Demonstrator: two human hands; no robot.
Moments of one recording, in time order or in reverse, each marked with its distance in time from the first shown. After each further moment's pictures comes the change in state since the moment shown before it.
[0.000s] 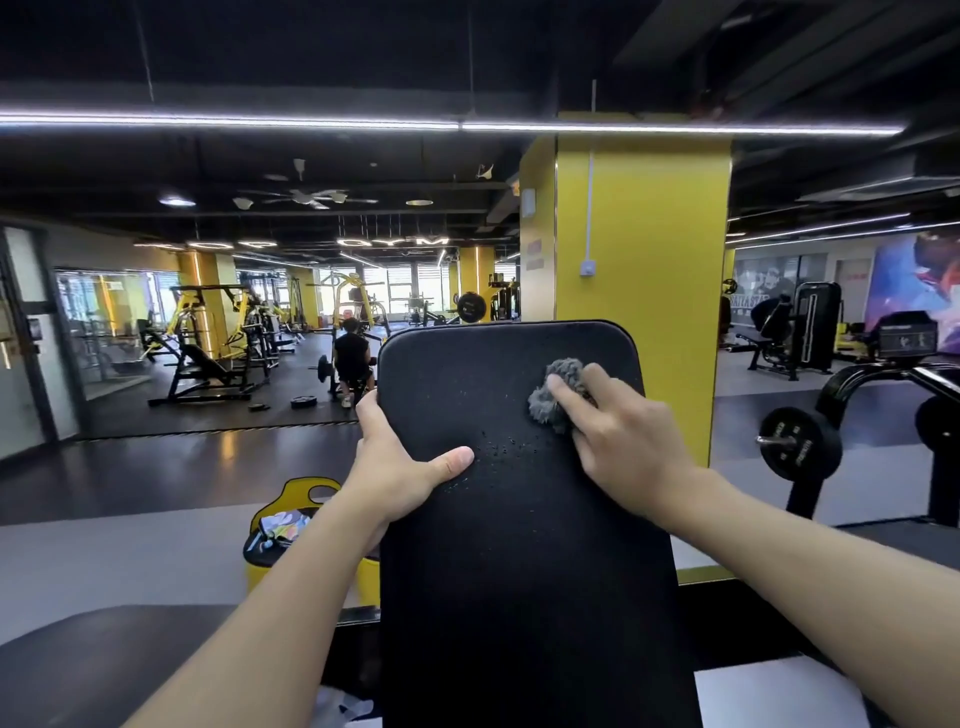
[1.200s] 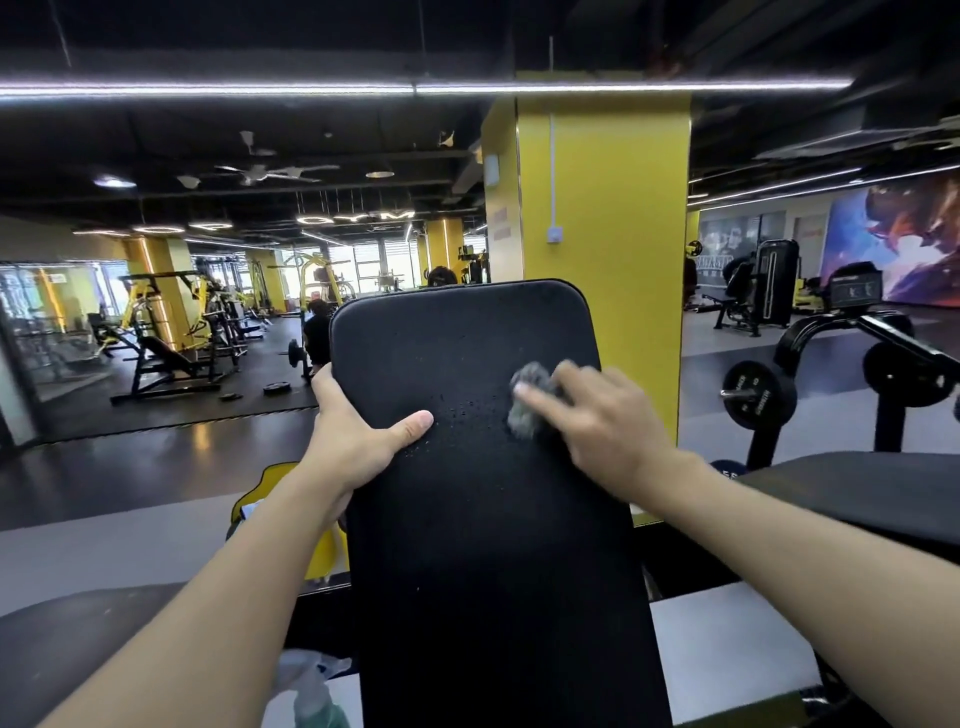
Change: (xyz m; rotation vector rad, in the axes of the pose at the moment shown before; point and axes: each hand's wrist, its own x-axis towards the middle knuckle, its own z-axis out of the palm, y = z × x) left_hand -0.005 0.002 0.004 0.023 0.056 -0.006; right_hand -0.042 0.002 -0.006 -0.033 0.006 -0.065
